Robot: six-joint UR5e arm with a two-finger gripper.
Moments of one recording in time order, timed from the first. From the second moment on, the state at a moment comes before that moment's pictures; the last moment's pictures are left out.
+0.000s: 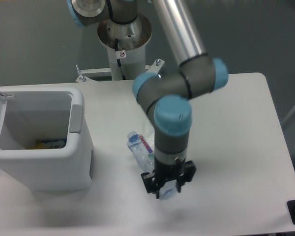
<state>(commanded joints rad) 2.45 -1.99 -1.24 -0.91 1.37 0.09</state>
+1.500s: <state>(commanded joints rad) 2.12 -1.82 -1.25 -0.82 1.22 0.10</state>
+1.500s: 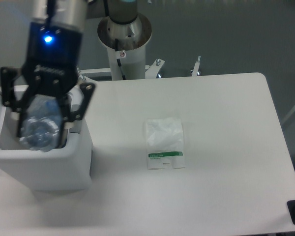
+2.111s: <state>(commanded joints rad) 2.10 -1.79 -1.37 -0.82 1.23 0.10</state>
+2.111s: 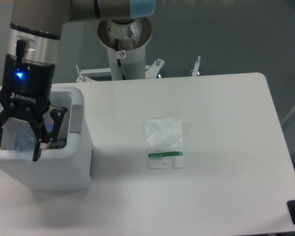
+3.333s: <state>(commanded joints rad) 2.55 -1.74 -1.82 -0.87 1.38 0.22</state>
